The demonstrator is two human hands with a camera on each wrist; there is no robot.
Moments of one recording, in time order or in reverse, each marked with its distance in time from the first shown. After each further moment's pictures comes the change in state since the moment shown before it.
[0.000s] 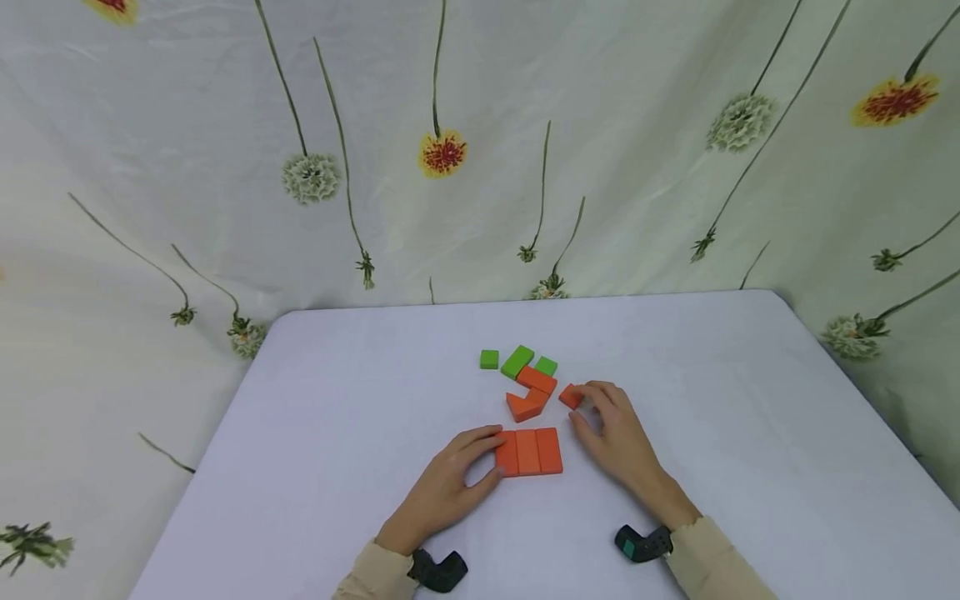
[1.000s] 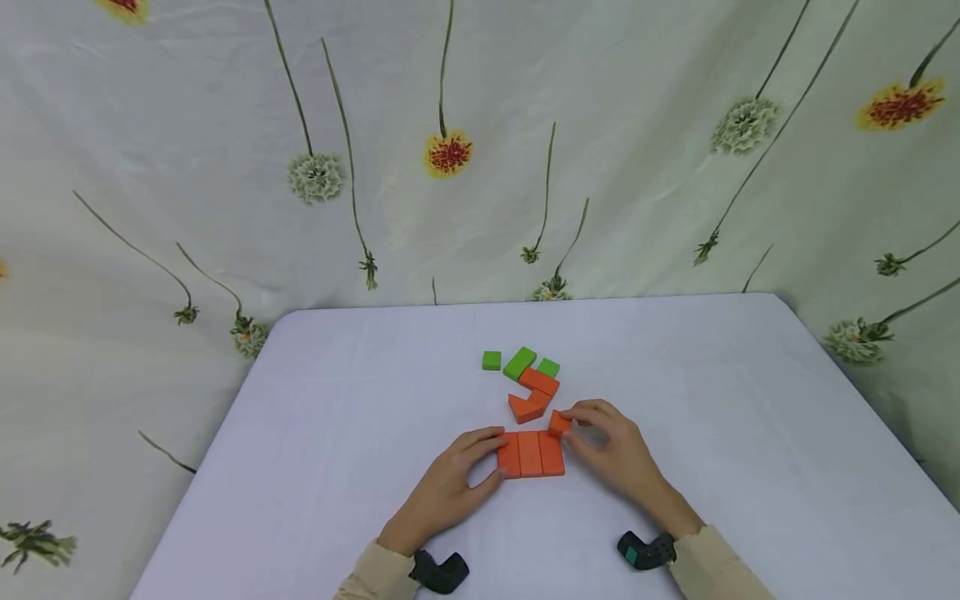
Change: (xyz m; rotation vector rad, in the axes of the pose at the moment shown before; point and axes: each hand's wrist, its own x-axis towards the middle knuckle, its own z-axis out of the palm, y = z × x) left_hand -0.001 0.002 0.000 -0.004 -0.002 -0.026; right_hand -0.011 -0.006 -0.005 0.181 -0.014 -0.111
